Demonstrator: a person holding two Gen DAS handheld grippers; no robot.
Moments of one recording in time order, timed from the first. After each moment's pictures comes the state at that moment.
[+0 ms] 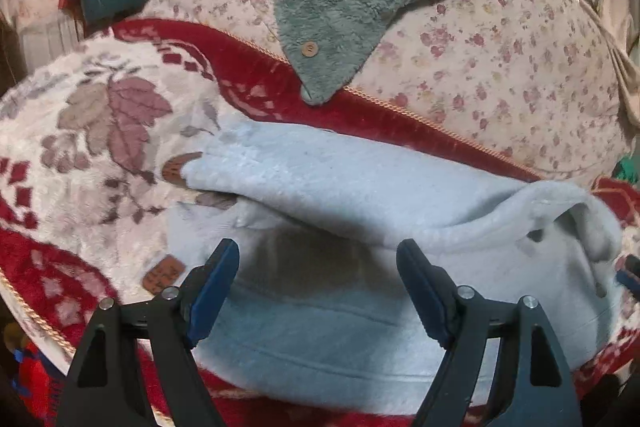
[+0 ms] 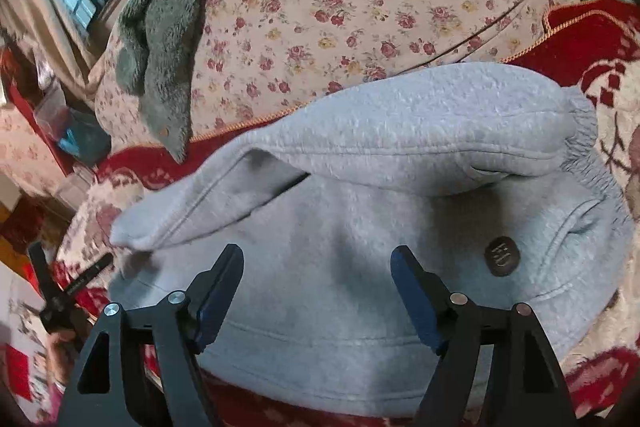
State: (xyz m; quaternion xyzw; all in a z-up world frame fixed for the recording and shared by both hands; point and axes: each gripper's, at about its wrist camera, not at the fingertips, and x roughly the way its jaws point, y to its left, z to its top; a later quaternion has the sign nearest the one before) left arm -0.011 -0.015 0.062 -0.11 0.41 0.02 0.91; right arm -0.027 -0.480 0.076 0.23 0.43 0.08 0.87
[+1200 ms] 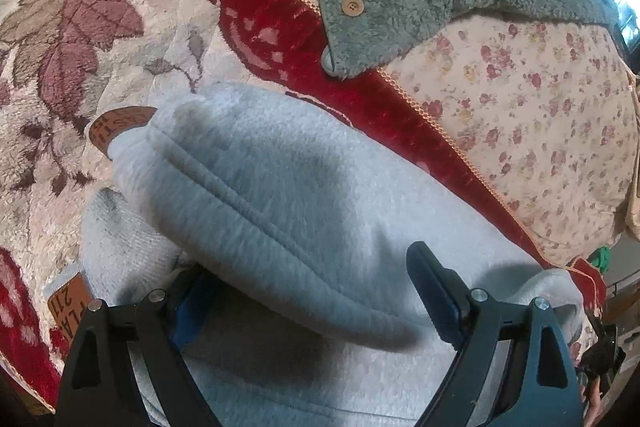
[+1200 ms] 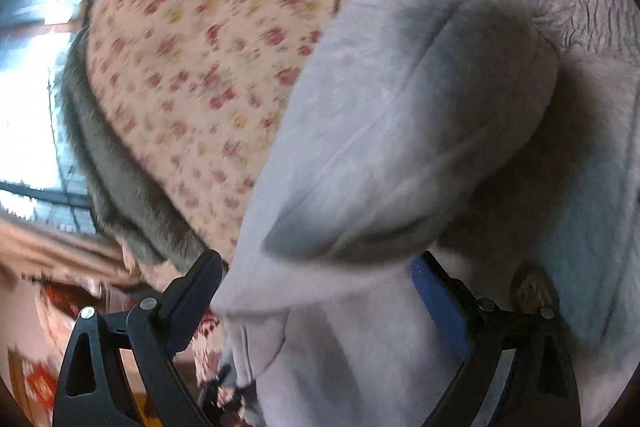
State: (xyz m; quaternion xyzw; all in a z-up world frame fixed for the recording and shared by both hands) left arm 0.068 0.013 0.013 -0.26 0.46 0.03 0.85; right arm 0.029 -0.580 -0.004 0.58 0.38 0.02 0.72
